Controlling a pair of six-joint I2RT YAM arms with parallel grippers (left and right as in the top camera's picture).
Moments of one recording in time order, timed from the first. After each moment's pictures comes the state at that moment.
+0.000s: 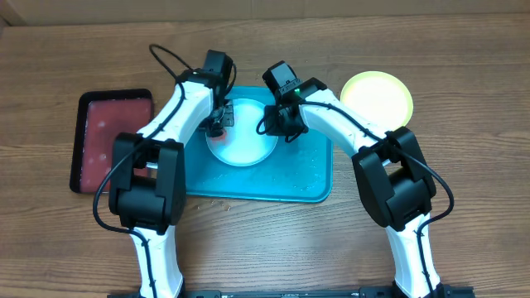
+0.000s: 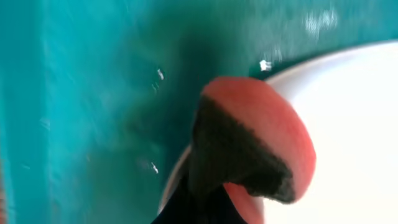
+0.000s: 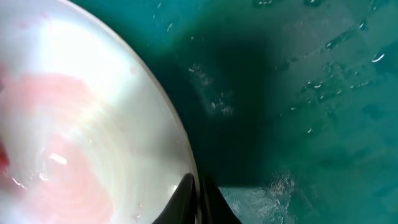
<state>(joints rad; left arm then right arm) -0.22 2.13 1.58 -0.87 -0.12 -0.31 0.54 2.25 1.73 -0.77 -0.09 0.49</state>
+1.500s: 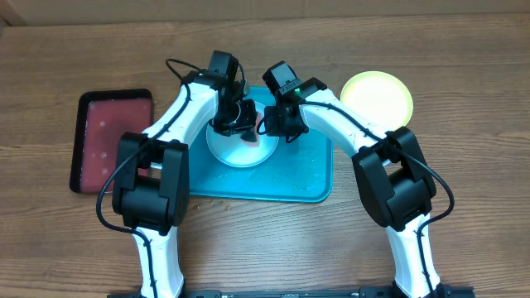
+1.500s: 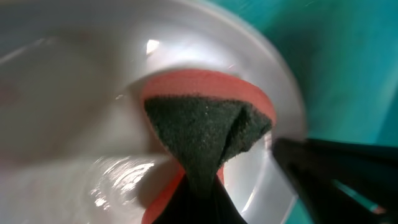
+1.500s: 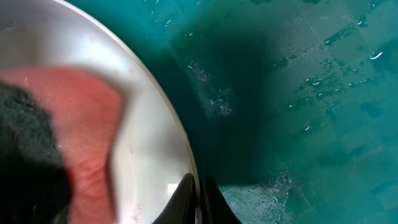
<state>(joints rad) -0.26 2.13 1.57 -0.79 0.34 -0.33 0.54 2.25 1.73 -0.78 -0.10 0.49</state>
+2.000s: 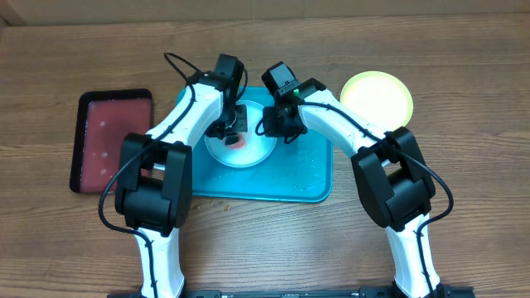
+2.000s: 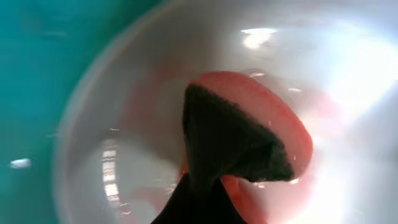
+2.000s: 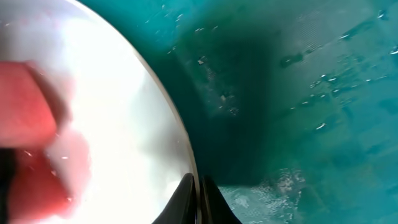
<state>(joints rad) -0.28 2.13 1.58 -0.91 -0.10 -0.34 0.55 2.25 1.73 -0.78 -0.11 0.49</state>
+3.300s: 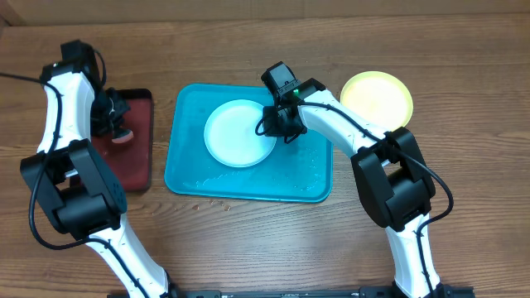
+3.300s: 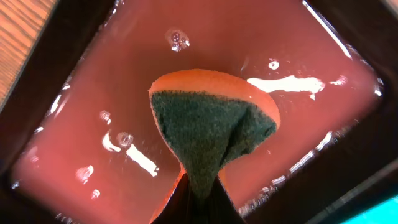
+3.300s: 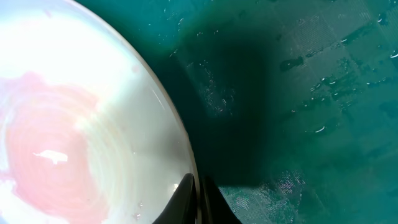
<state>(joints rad) 0.32 2.14 1.77 -1.08 -0.10 -0.44 0.55 2.25 1.73 -0.77 -0.11 0.49</state>
